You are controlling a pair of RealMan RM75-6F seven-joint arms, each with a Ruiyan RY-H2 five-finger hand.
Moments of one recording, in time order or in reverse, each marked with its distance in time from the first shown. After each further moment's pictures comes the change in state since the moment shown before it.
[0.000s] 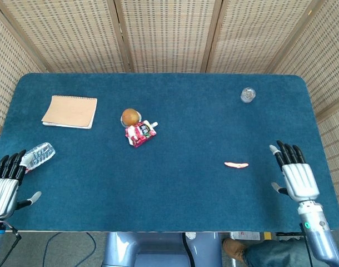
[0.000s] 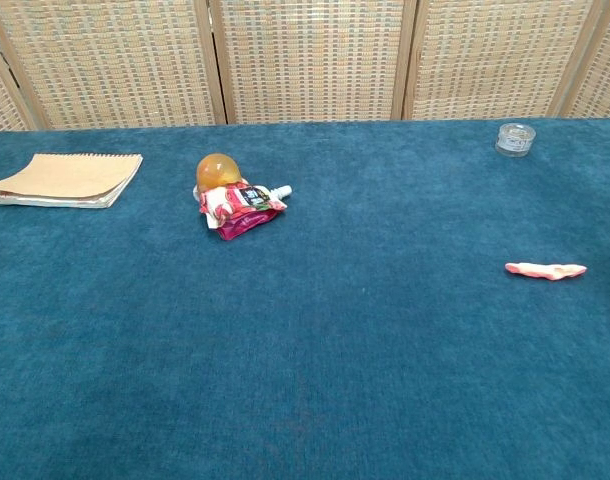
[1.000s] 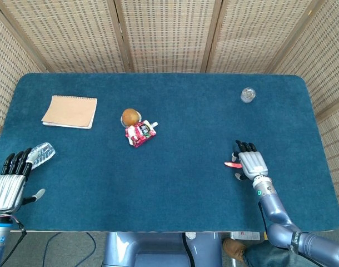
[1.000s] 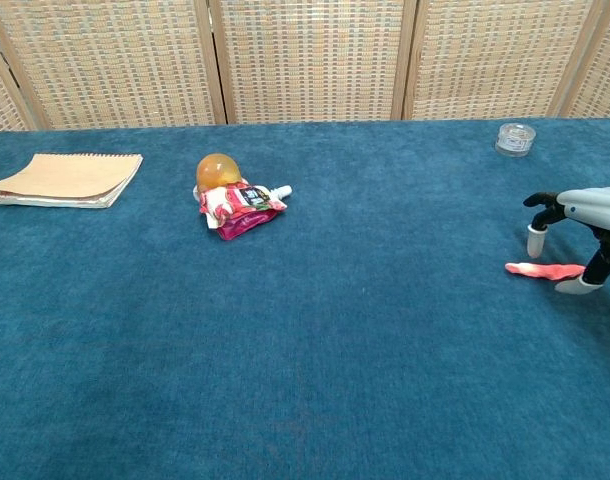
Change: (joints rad) left arm -0.032 -0.036 -0.018 0.014 -0.062 -0.066 0.056; right arm 0.315 -0.297 0.024 0.248 0.457 -0.358 -0.191
